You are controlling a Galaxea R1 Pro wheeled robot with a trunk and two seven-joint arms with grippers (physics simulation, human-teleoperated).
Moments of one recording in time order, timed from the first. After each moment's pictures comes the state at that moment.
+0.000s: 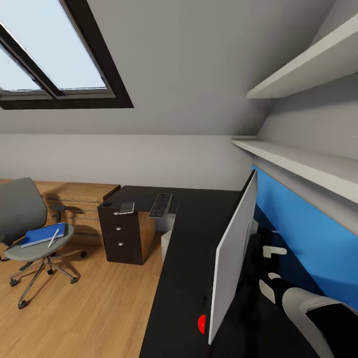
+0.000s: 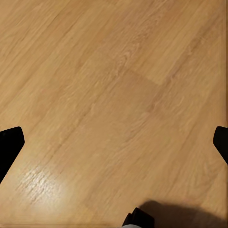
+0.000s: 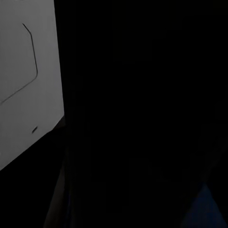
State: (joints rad) left arm -0.07 0.15 -0.76 -0.28 1.08 -0.43 0.33; right arm -0.90 -0.13 0.29 0.02 -0.33 -0.47 -0.20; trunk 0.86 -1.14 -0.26
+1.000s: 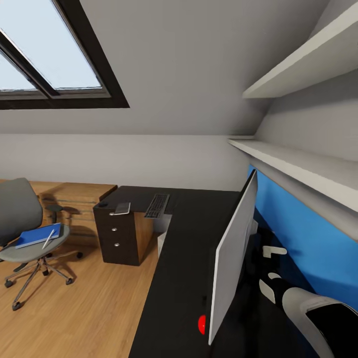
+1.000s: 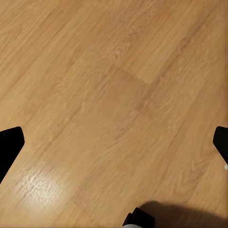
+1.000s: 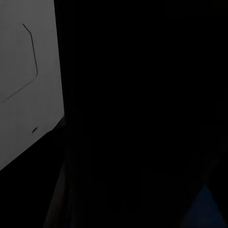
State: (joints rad) left arm -0.07 0.15 -0.76 -0.28 1.08 -0.43 0.33; right arm -0.90 -0.13 0.29 0.02 -0.33 -0.47 -0.20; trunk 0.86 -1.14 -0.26
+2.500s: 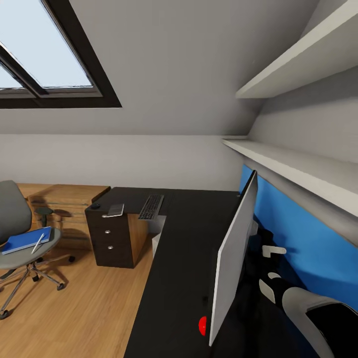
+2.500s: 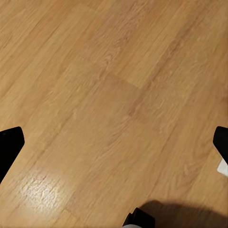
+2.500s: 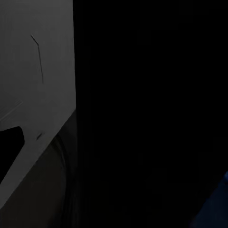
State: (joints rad) left arm -0.07 0.15 -0.76 -0.28 1.08 -0.43 0.33; right arm -0.90 -0.13 0.29 0.02 -0.32 -0.47 -0.20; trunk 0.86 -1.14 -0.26
